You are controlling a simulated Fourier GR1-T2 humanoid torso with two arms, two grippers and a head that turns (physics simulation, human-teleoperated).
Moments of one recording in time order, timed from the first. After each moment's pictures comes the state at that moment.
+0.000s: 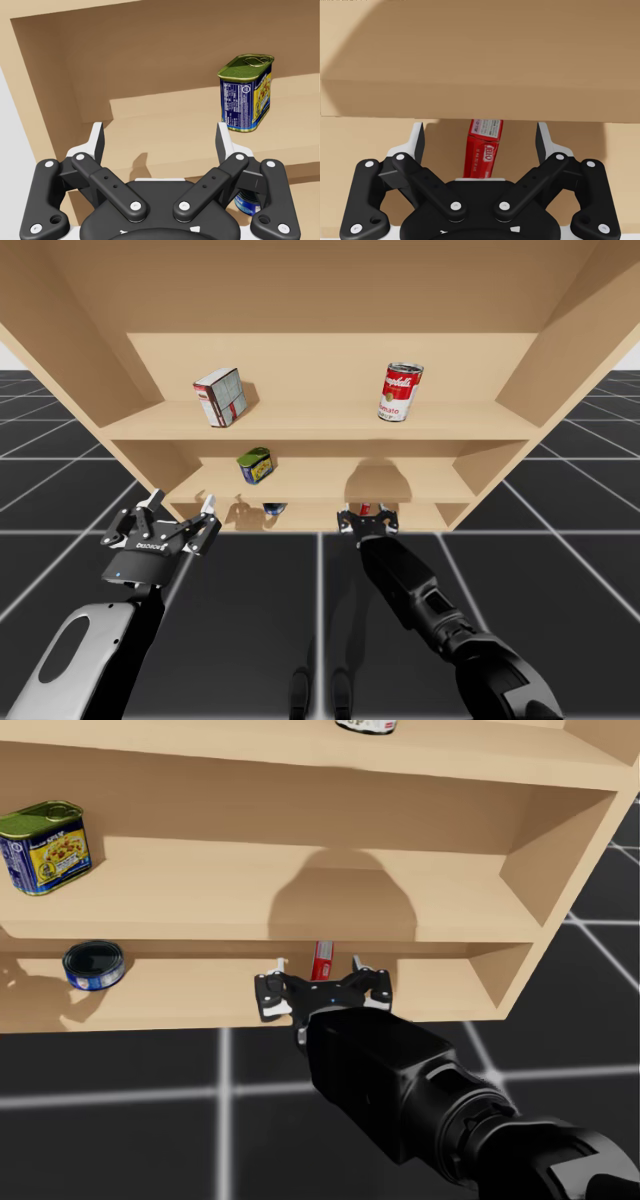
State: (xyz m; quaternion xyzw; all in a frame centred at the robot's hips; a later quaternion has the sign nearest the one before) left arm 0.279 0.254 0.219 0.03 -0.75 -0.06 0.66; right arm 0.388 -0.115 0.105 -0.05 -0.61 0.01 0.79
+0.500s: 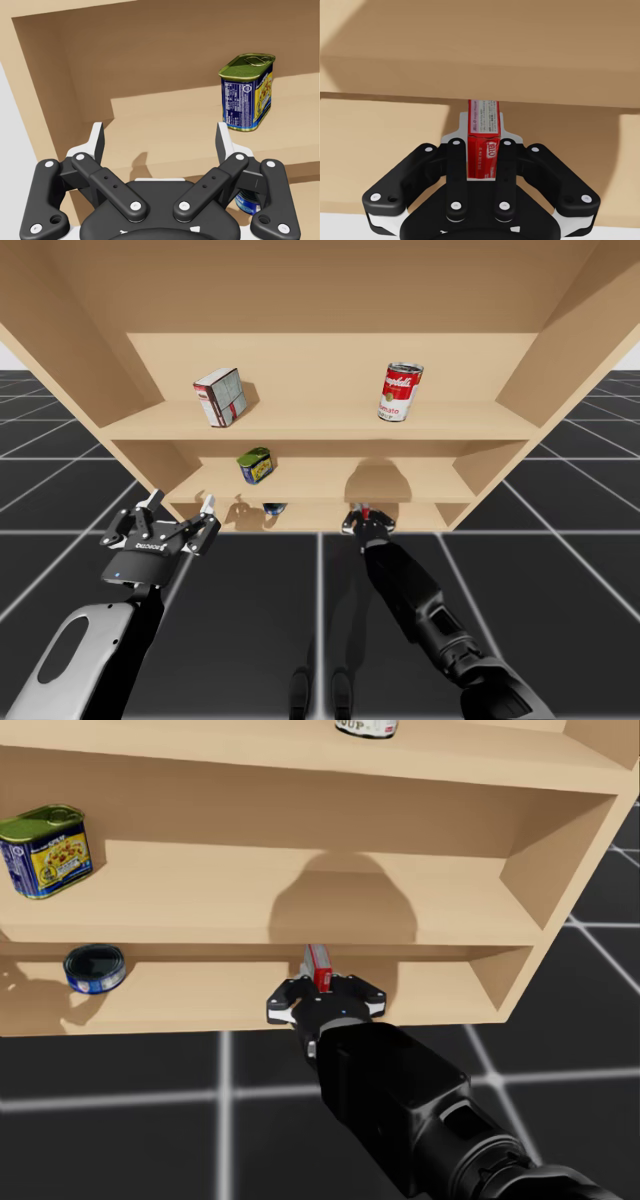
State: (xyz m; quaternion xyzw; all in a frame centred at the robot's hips) left arm 0.278 0.255 0.219 0.03 -0.75 -0.06 0.66; right arm 0.378 -0.123 0.104 -0.01 -0.61 0.03 0.79
